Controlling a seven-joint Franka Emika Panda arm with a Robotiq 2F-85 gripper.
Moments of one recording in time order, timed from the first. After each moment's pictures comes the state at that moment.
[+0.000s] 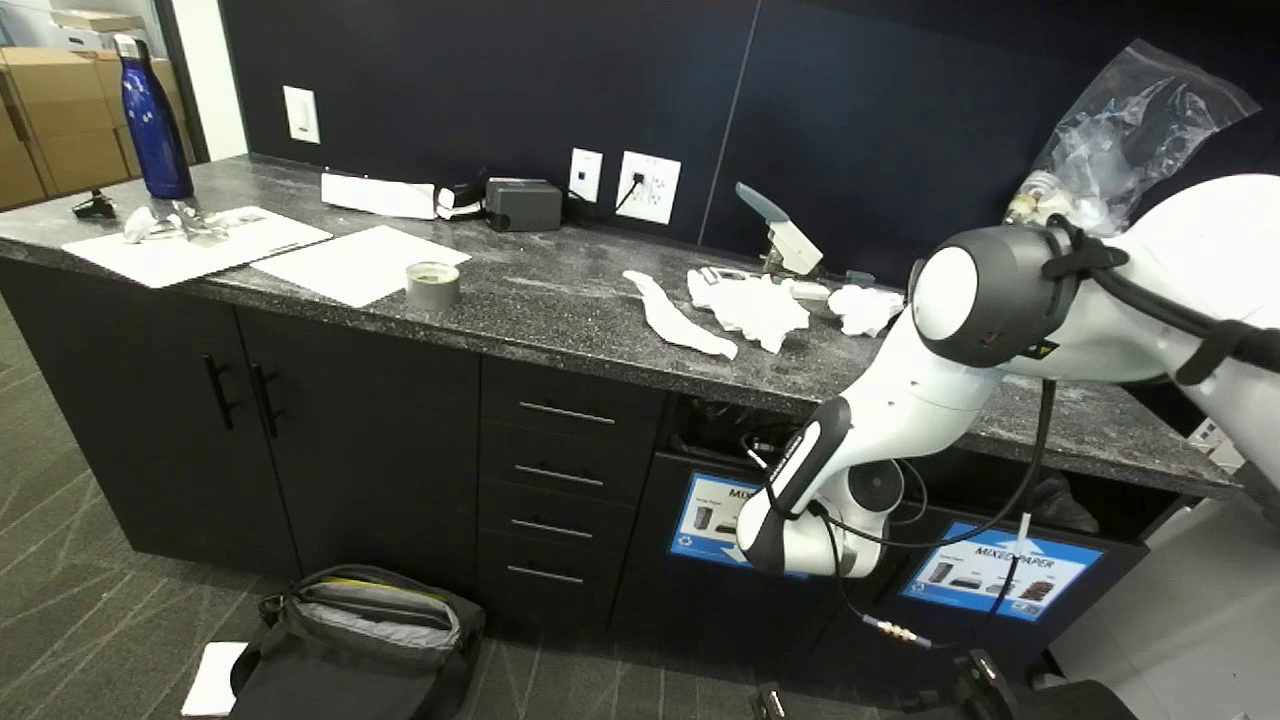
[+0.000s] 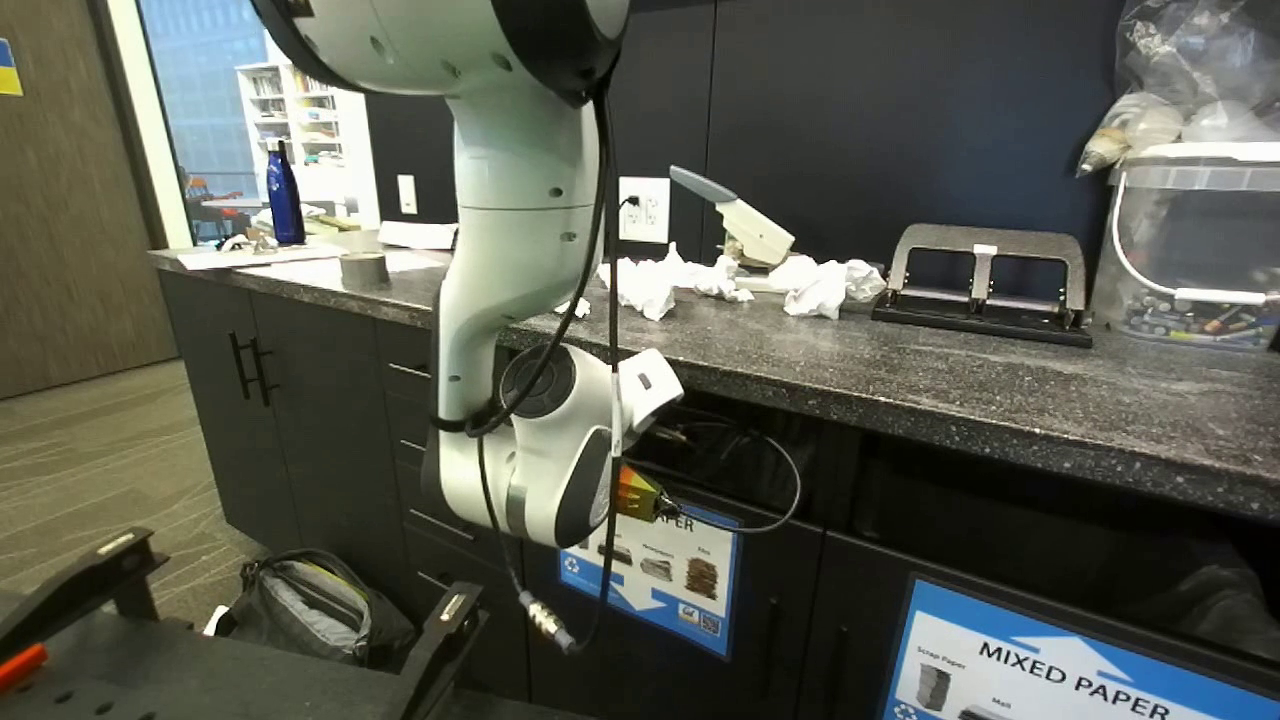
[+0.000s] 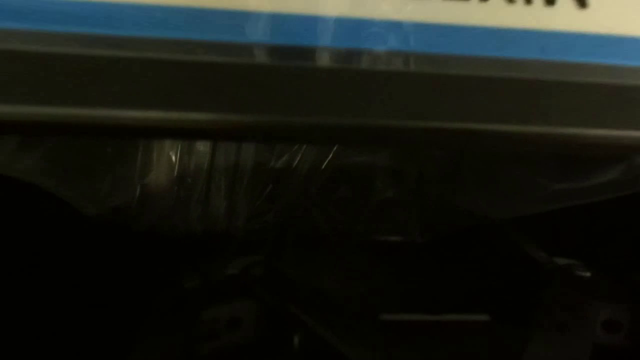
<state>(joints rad) -0.13 1.32 -0.02 -1.78 0.02 4.10 0.02</state>
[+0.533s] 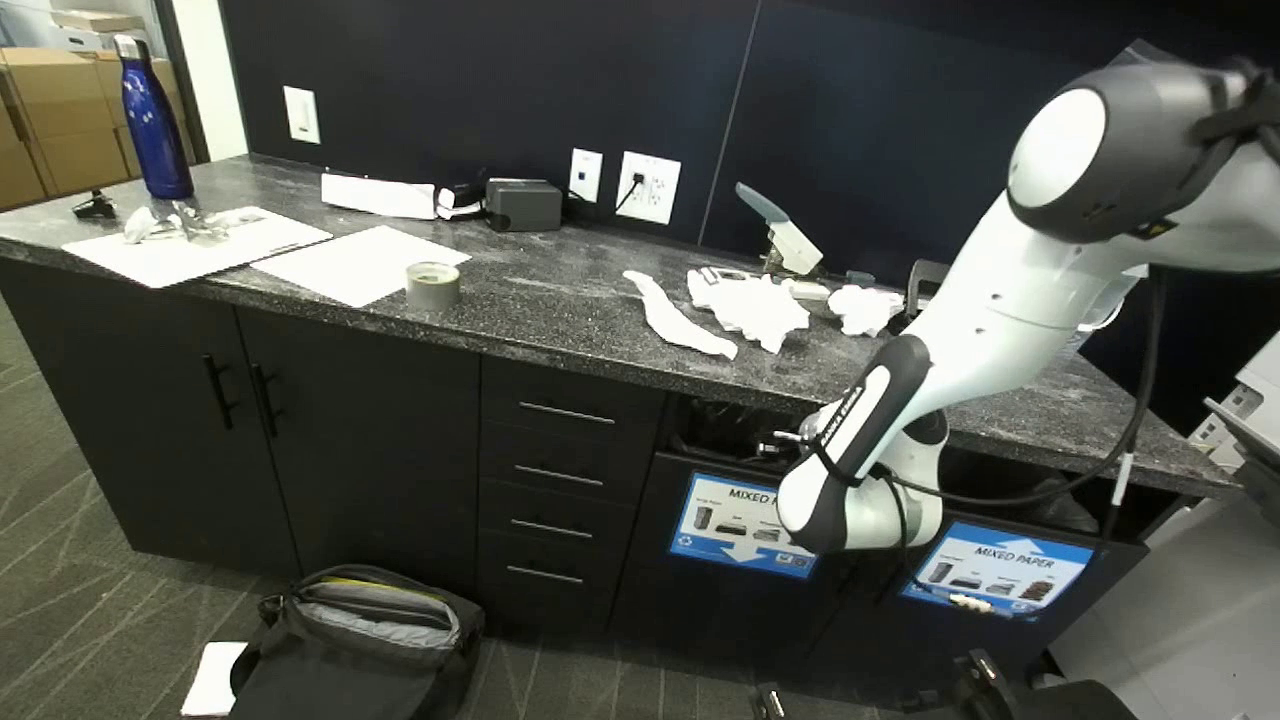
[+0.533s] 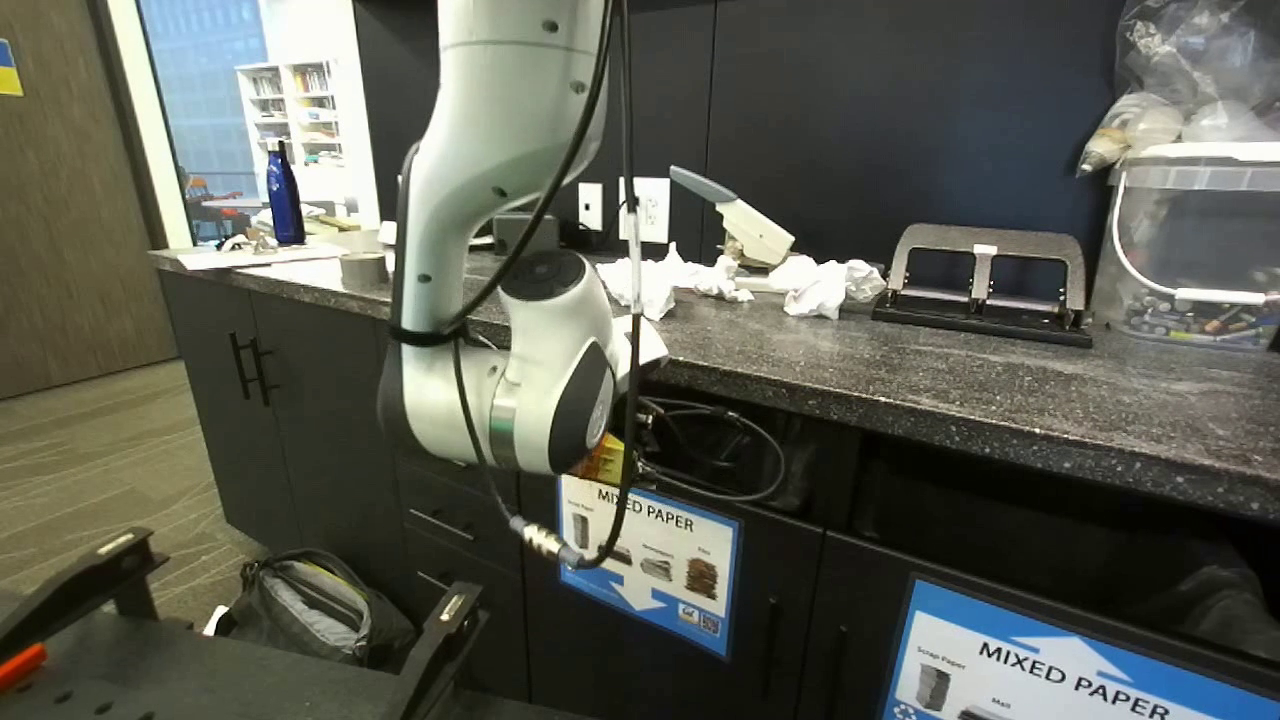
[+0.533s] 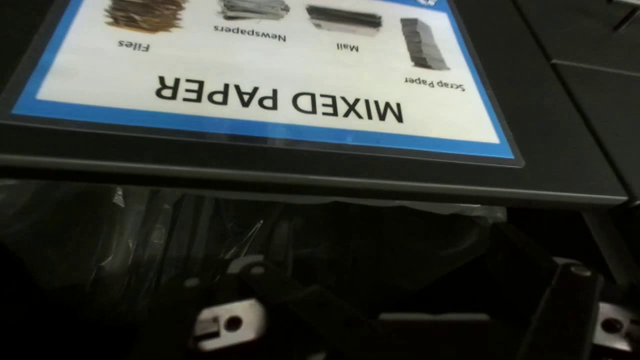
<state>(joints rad) -0.17 0.99 0.00 -2.15 -0.19 3.82 0.08</state>
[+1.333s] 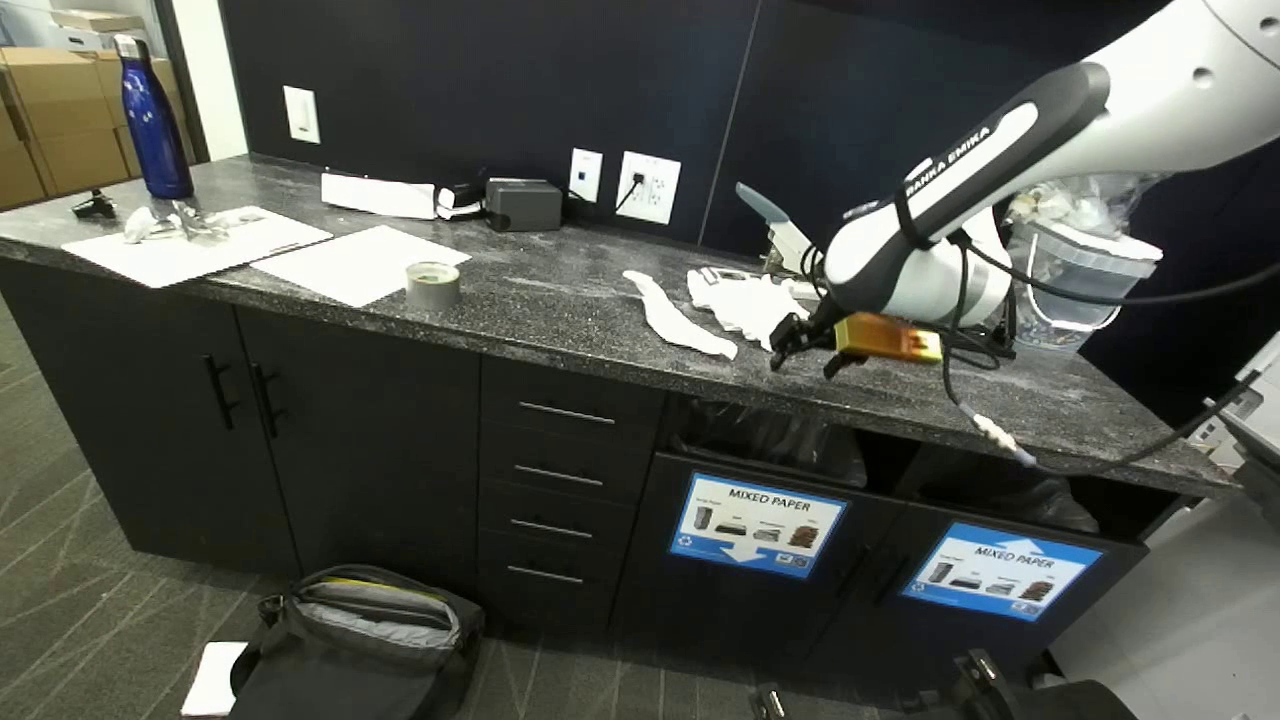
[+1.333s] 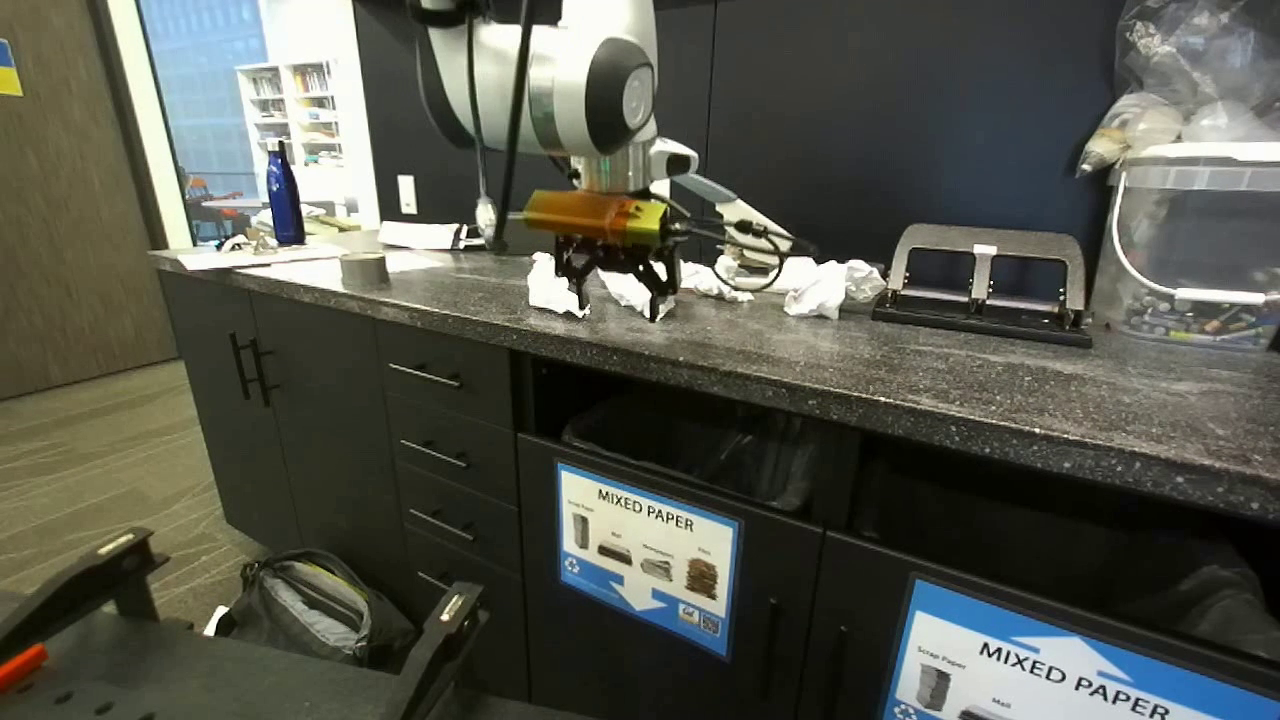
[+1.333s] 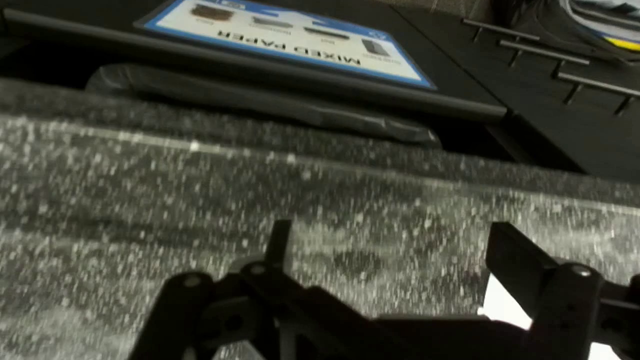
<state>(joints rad) -0.40 0.44 0.26 -2.16 -0.12 2.91 -0.02</state>
